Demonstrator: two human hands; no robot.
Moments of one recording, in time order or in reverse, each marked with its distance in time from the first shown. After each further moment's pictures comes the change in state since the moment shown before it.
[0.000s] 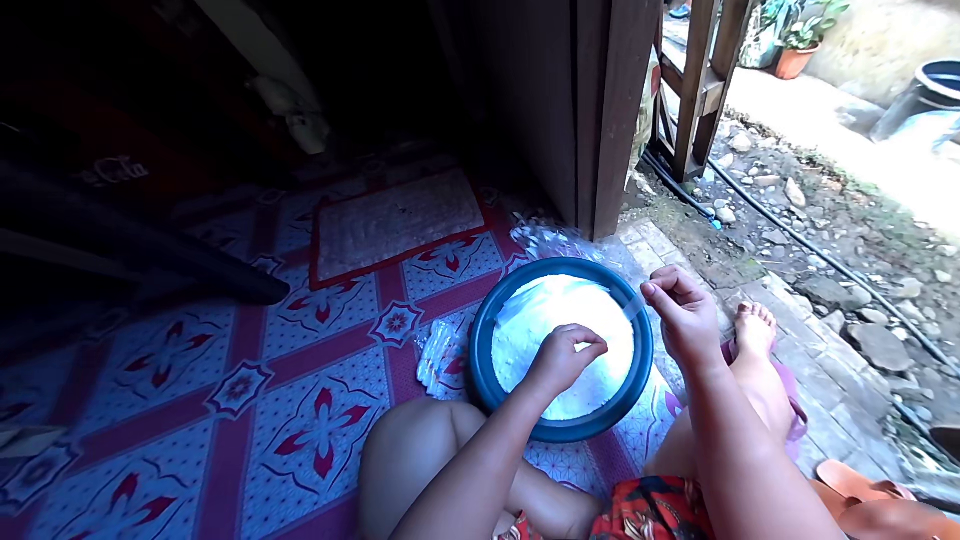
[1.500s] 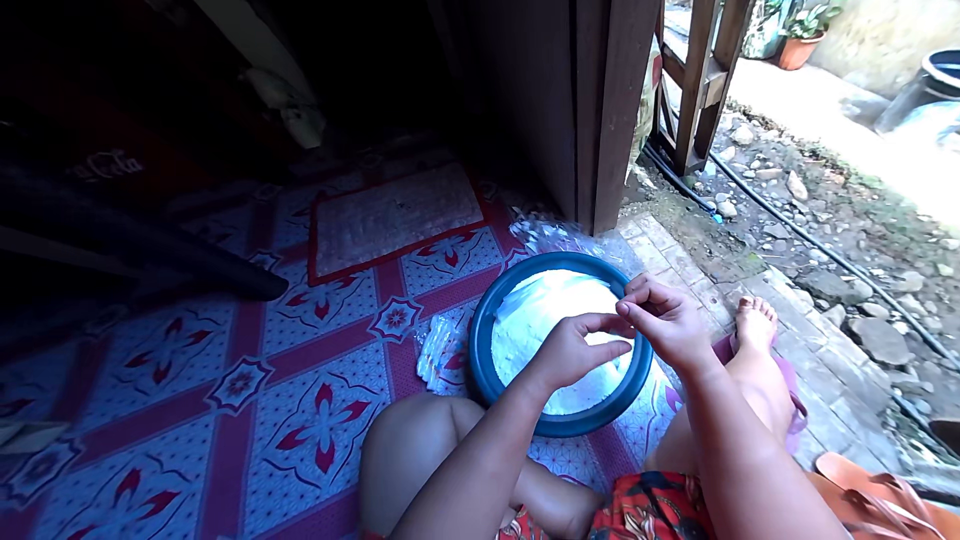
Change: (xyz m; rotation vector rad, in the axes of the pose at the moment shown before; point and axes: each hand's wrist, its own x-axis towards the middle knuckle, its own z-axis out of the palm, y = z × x) left_hand -0.004 0.053 -0.011 -0.399 -0.053 0.232; right_hand -0.004 -0.008 0.005 -0.029 -0.253 0.067
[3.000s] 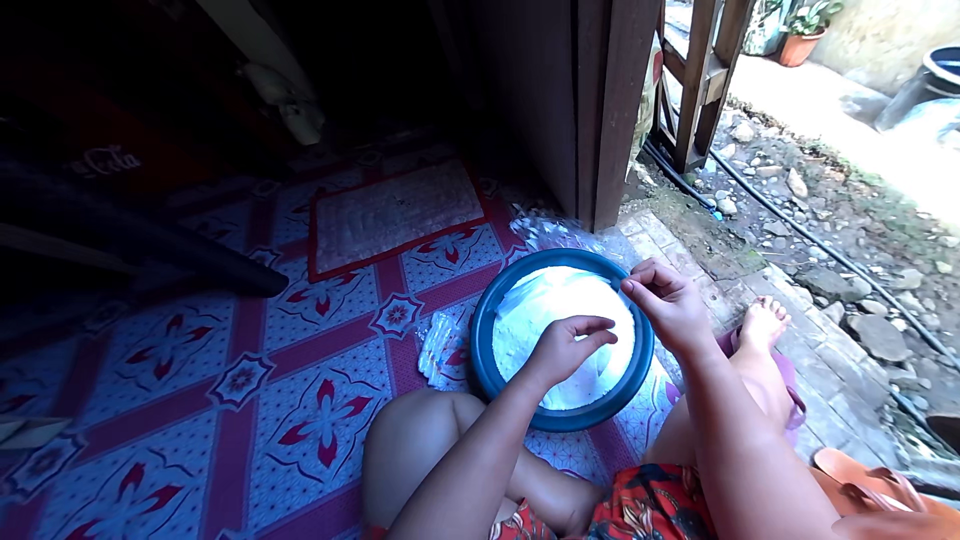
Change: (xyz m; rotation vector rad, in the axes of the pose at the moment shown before) left_hand -0.009 -0.023 -0.007 0.108 0.046 -0.180; right_hand 0.008 0.003 0.000 -0.129 0.087 0.021
